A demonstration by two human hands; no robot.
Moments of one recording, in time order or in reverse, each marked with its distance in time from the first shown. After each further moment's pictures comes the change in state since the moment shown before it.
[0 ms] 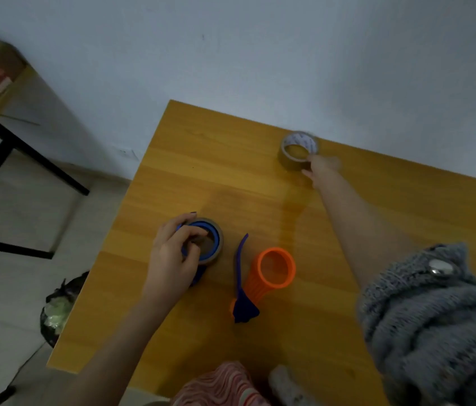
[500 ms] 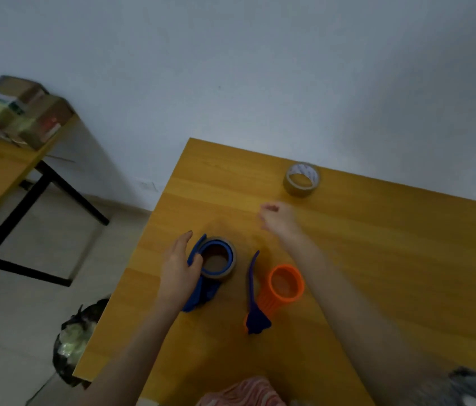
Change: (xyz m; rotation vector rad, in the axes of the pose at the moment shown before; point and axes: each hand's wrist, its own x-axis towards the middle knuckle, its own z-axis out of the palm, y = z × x) left_hand 0.000 -0.012 -0.007 0.012 -0.031 -0.293; right_hand -0.131 0.051 0.025 -0.388 -0.355 -0.215
